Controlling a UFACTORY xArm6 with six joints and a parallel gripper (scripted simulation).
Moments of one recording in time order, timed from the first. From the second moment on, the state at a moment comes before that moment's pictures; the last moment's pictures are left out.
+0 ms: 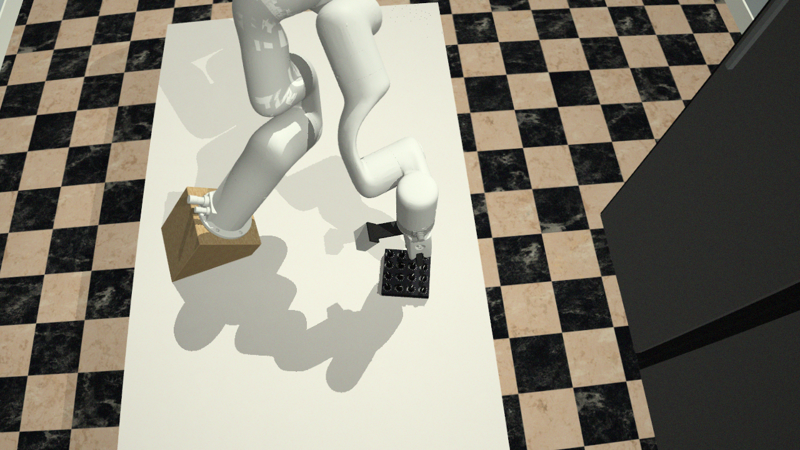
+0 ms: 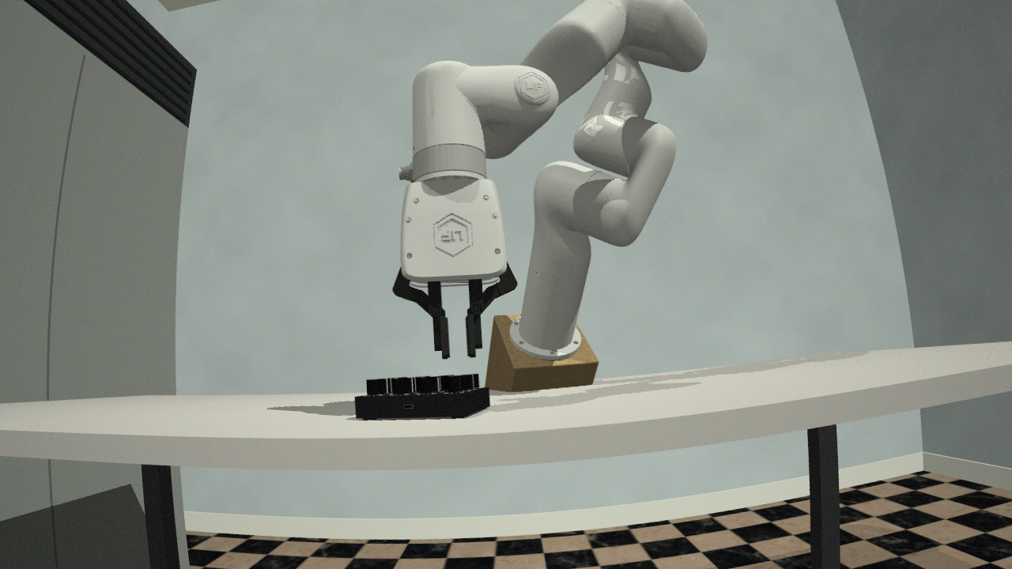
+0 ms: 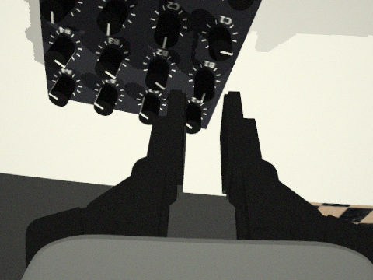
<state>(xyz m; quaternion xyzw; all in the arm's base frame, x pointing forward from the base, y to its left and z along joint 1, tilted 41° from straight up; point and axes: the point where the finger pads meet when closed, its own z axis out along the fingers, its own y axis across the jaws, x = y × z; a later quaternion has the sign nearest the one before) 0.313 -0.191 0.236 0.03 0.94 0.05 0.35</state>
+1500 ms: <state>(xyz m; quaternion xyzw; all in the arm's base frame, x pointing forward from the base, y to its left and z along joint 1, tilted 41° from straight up) 0.322 -0.190 0.227 0.03 0.94 0.05 0.35</state>
